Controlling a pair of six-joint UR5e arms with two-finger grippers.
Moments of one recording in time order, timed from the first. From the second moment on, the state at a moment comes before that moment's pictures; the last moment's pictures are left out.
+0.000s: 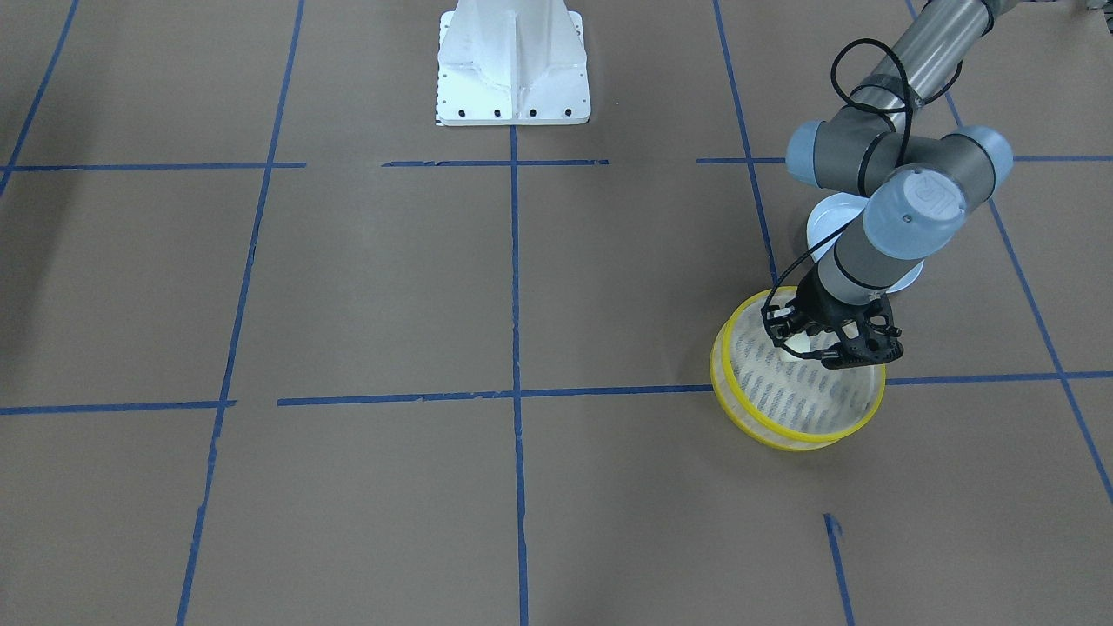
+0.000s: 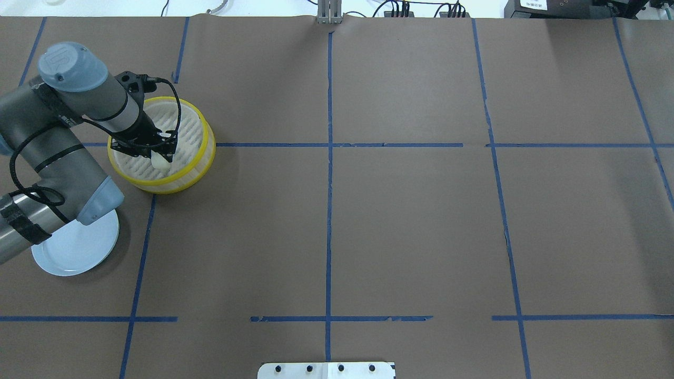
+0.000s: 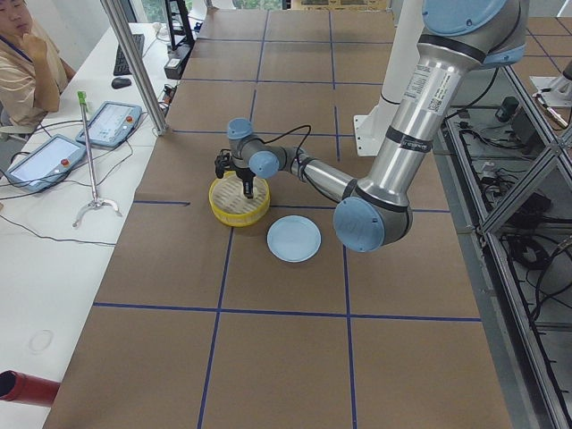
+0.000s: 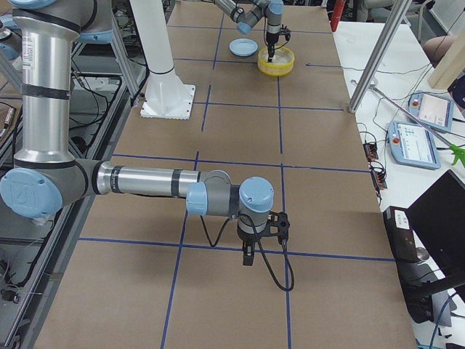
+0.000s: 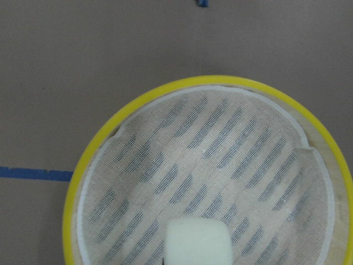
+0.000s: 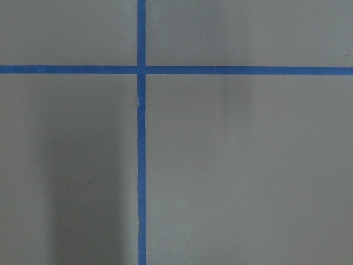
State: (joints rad) left arm -0.86 -1.98 -1.51 -1.83 -2.13 -0.99; right arm 1.57 -1.68 1.65 -1.57 2.29 0.01
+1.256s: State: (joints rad) left arm -0.85 -1.99 -1.50 -1.84 -2.07 -0.97; right arm 1.57 -1.68 1.65 -1.57 2.29 0.01
